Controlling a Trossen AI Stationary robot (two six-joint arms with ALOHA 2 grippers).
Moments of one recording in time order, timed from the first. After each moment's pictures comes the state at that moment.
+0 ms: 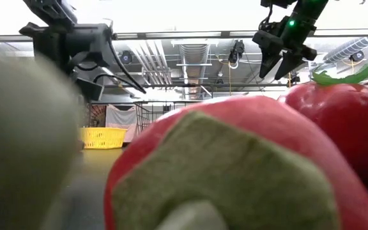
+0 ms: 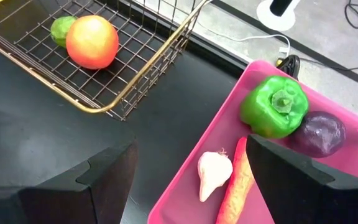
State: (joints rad) left arm 0.00 1.42 0.71 -0.82 -0.22 -0.29; right arm -0.29 1.17 1.01 -0.81 0.47 0.54
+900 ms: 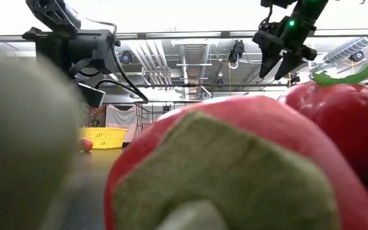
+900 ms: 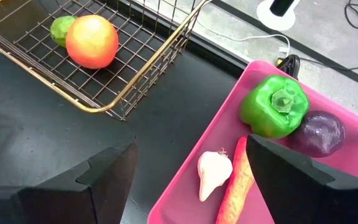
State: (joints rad) left arm -0.01 1.48 0.71 -0.80 -0.22 -0.27; right arm -0.29 1.17 1.01 -0.81 0.47 0.54
